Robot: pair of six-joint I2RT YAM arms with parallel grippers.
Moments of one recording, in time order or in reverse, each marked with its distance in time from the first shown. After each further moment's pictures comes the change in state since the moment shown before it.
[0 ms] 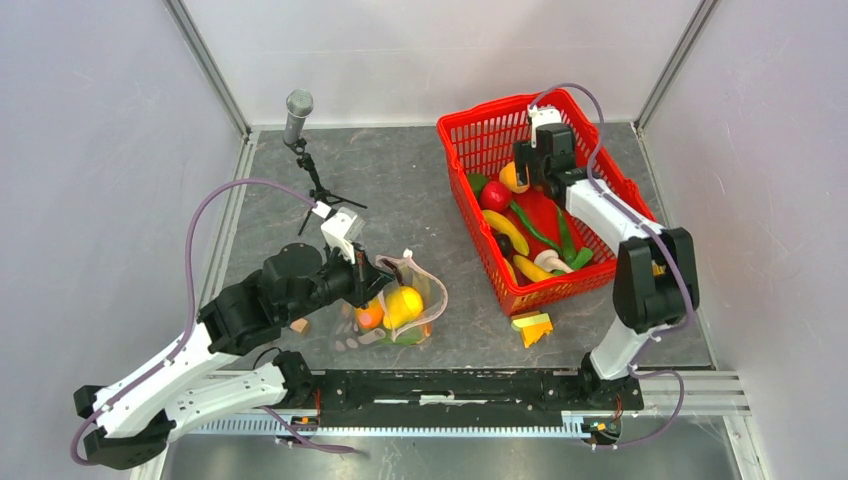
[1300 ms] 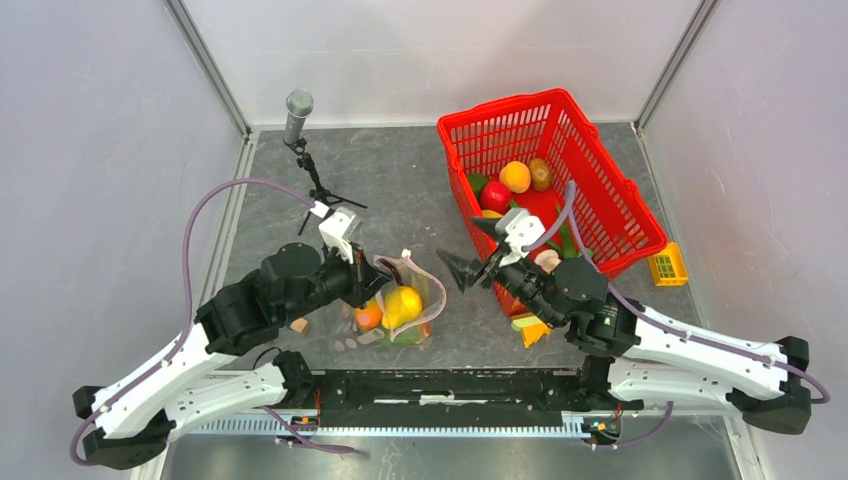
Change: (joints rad) left arm 0.000 -0.003 0.015 -0.028 -0.009 0.000; right arm 0.970 -0.821 -0.427 0.329 0.048 -0.048
